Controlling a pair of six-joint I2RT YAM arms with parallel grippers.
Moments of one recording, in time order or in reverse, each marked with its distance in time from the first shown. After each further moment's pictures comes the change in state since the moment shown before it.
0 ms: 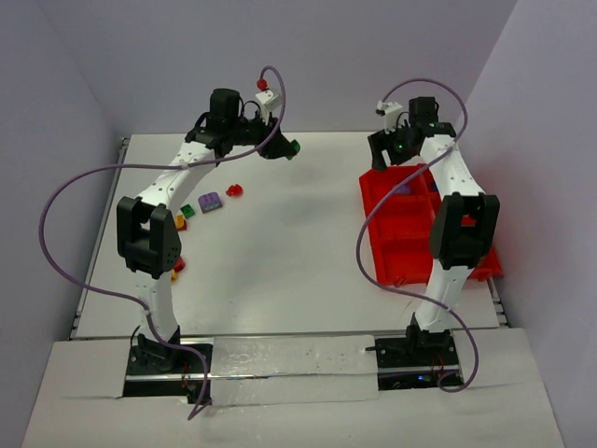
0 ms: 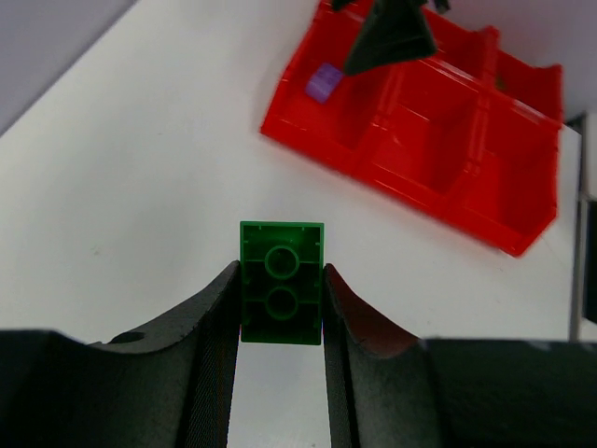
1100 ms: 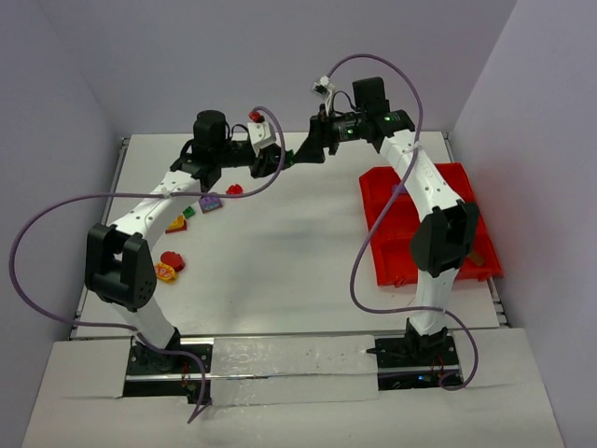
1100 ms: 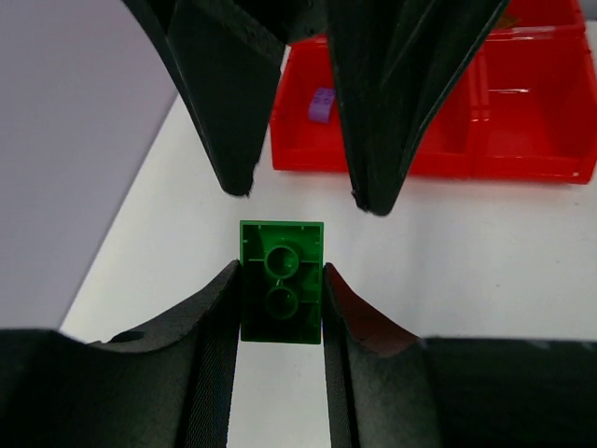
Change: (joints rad) left arm -0.016 -0.302 -0.424 0.278 0.098 0.344; right arm 0.329 -0.043 0.185 0.067 -0.692 0.262
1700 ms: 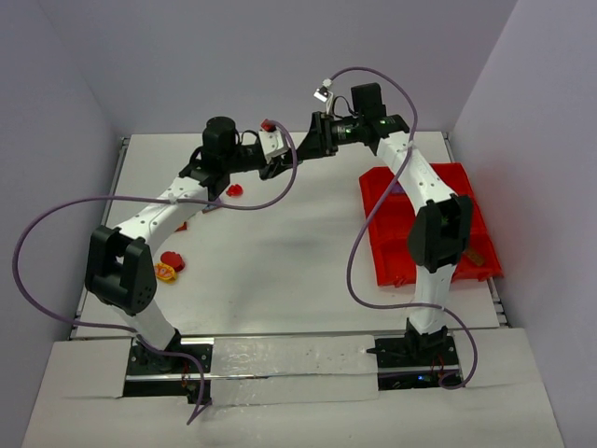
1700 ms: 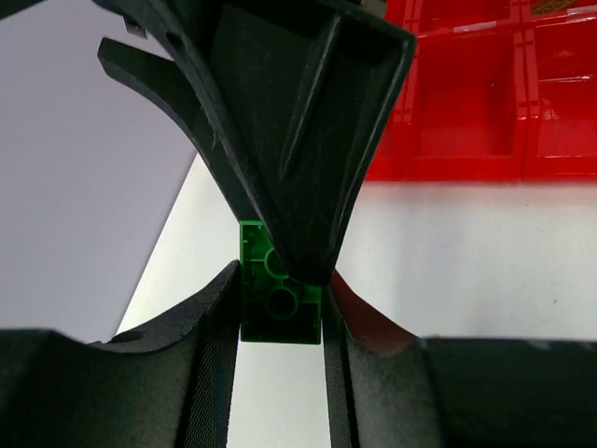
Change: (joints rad) left arm -0.072 -0.027 -0.066 0.116 -0.140 0.080; right arm -0.010 0.052 -0.042 0.088 -0.064 0.359
